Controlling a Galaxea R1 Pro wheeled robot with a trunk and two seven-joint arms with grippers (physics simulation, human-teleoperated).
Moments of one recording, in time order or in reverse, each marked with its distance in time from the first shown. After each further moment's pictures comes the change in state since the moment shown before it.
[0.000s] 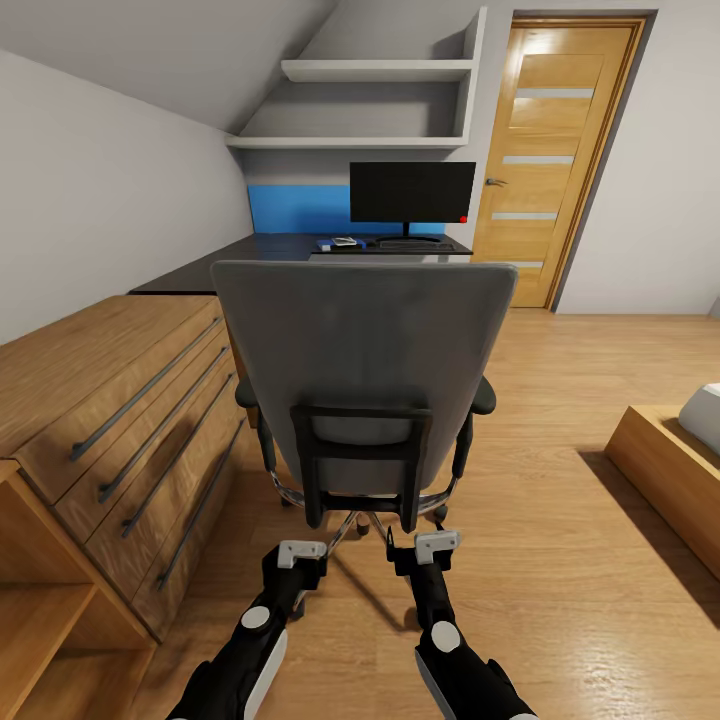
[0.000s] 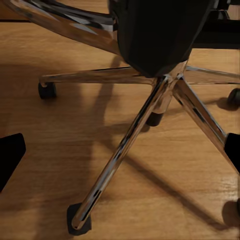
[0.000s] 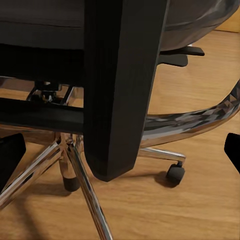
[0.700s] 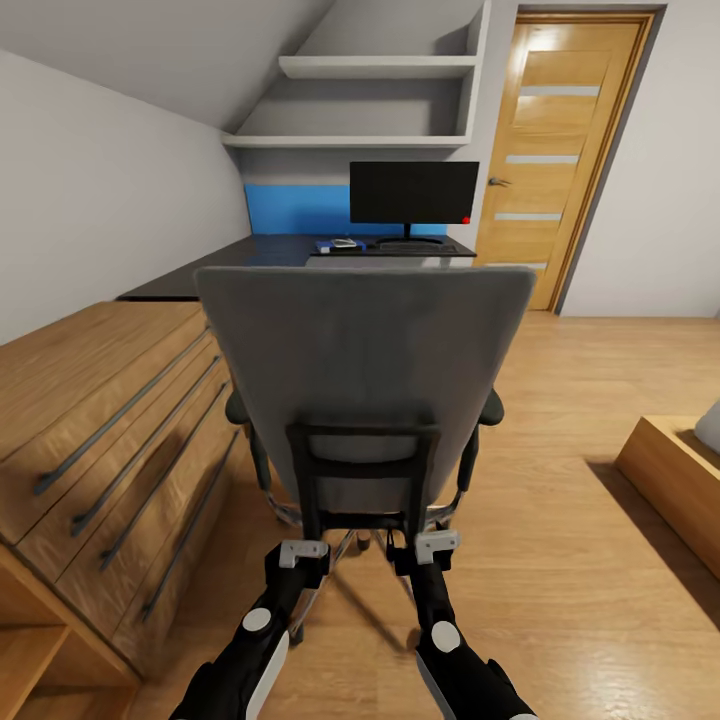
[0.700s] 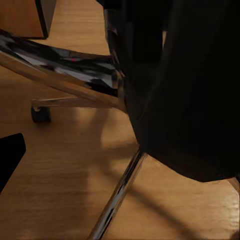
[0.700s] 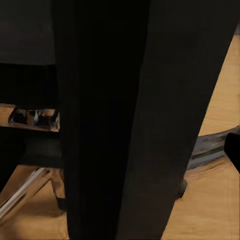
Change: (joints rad) left arm 0.000 -0.005 -0.002 0.008 0.001 -0.039 -0.004; right arm 0.000 0.000 0.000 0.000 0.000 -0.001 -0.001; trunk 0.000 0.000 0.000
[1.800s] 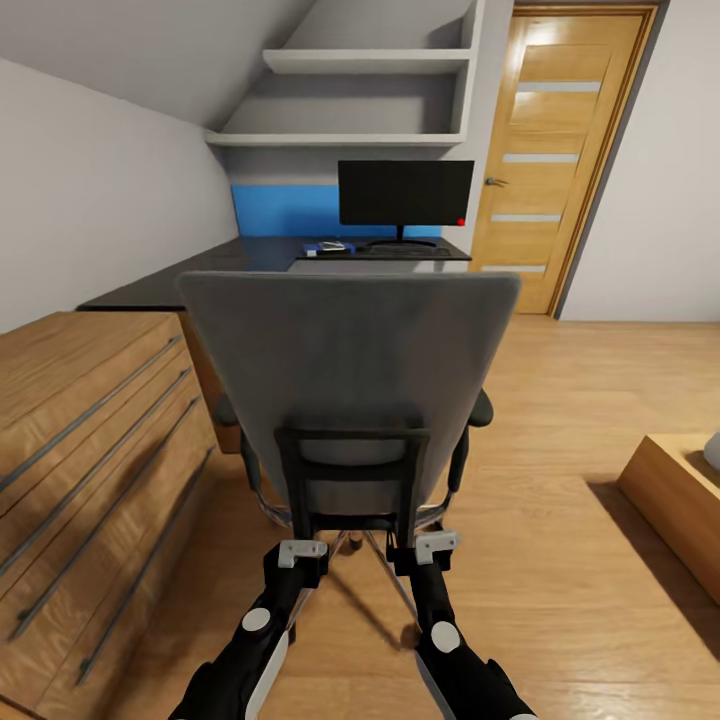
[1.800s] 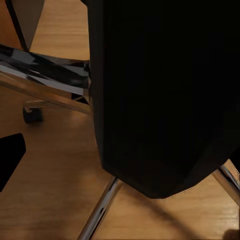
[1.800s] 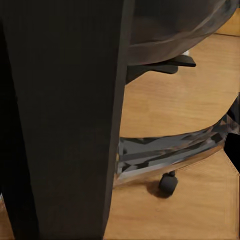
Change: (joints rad) left arm 0.000 0.001 0.002 0.000 0.000 -0.002 0.006; right arm 0.000 0.000 0.002 0.001 0.003 0.001 0.001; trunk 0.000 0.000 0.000
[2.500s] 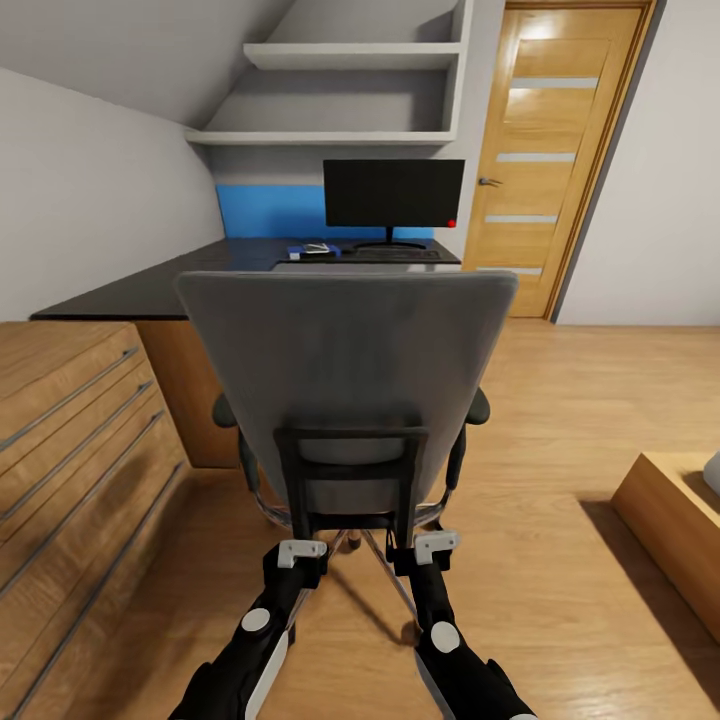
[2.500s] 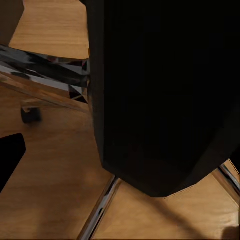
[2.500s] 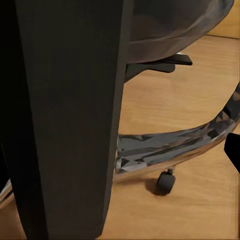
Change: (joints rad) left arm 0.000 0.000 0.002 0.001 0.002 0.000 0.002; right arm 0.000 0.000 0.002 0.000 0.003 0.000 0.001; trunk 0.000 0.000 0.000
